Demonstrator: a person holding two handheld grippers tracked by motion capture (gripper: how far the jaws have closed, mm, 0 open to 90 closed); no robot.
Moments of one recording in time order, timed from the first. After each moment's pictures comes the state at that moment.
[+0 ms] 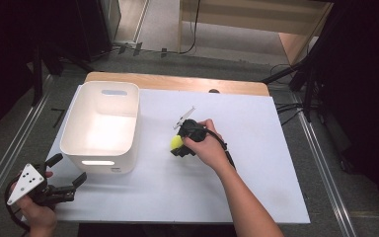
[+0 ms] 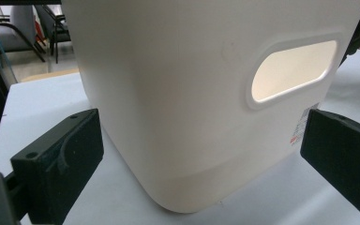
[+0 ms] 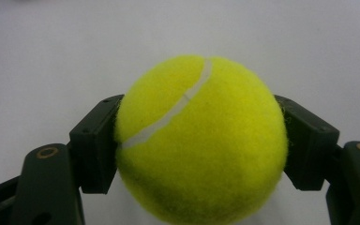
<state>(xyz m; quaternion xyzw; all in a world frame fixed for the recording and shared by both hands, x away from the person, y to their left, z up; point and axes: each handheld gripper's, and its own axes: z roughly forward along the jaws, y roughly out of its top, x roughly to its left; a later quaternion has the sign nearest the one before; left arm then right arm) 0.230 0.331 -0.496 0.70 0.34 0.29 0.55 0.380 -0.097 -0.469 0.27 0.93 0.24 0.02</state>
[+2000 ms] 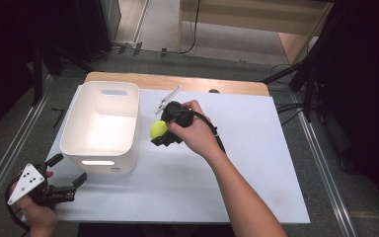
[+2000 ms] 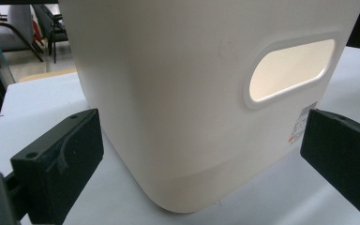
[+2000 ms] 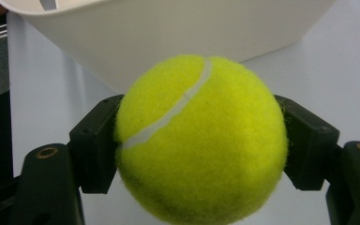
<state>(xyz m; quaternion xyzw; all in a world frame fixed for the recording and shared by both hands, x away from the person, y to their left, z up) 0.230 0.330 -0.496 0.70 0.34 0.29 0.55 0.375 -0.054 -0.381 0.19 0.93 0.31 0.01</state>
